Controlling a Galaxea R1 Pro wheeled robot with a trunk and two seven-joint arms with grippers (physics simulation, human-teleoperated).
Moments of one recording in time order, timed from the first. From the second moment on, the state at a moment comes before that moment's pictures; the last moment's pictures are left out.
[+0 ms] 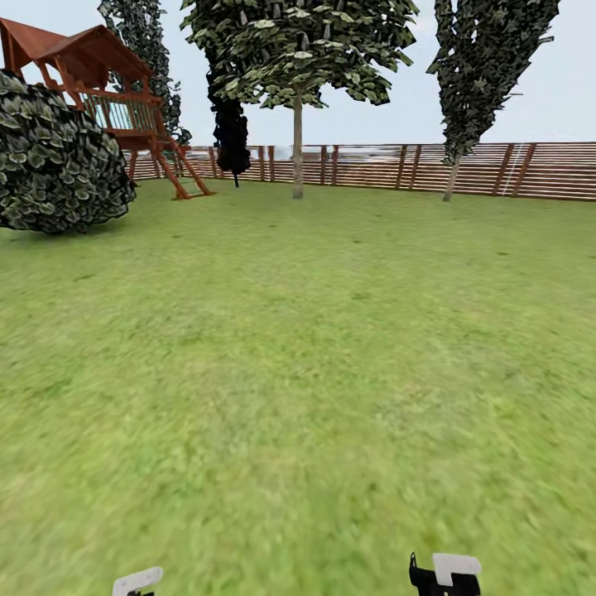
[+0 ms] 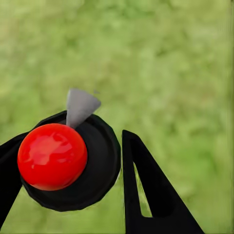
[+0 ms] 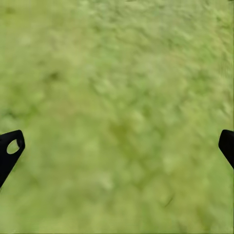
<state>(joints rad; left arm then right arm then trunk) -0.38 0.13 -0.10 -0.10 0.35 -0.32 0.02 -0.42 -0.02 -0.17 -0.03 0.29 -0.56 -0.36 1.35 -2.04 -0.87</state>
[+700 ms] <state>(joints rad) -0.38 0.13 -0.10 -0.09 0.35 -0.32 0.02 -0.42 -0.02 -0.17 -0.03 0.29 -0.56 -0.36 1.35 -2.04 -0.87</state>
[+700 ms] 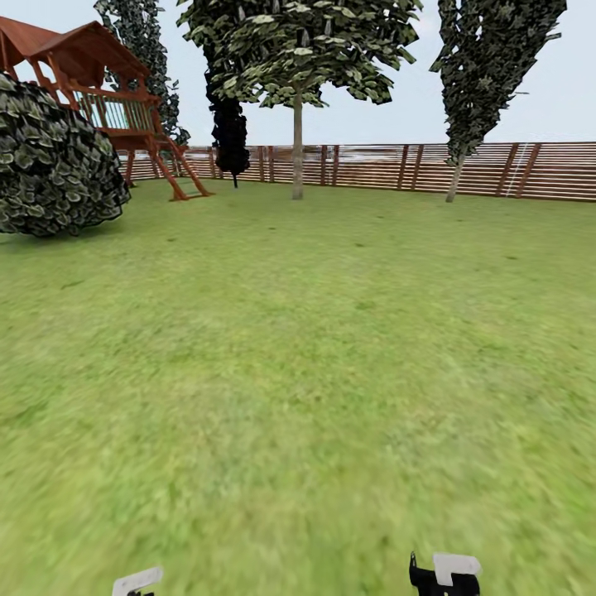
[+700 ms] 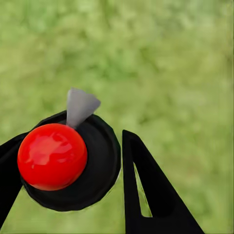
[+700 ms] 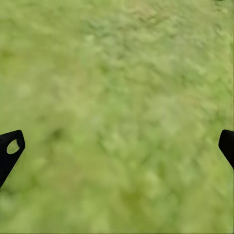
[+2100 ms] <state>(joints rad) -0.38 0.13 -0.10 -0.10 0.35 -0.32 0.02 -0.42 -0.02 -0.17 -0.03 0.29 -0.57 -0.36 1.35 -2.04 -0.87</state>
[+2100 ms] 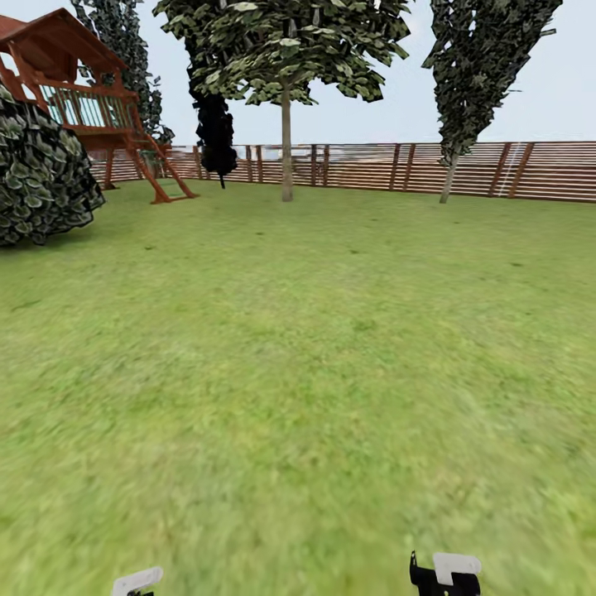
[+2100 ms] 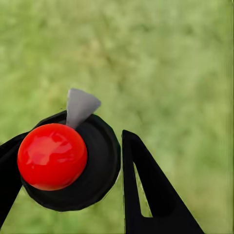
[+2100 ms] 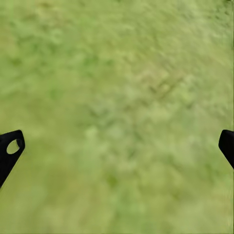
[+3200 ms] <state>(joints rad) -0.38 0.13 -0.10 -0.09 0.35 -0.32 0.02 -0.42 -0.01 -0.17 -0.03 0.28 -0.57 -0.36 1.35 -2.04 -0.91</state>
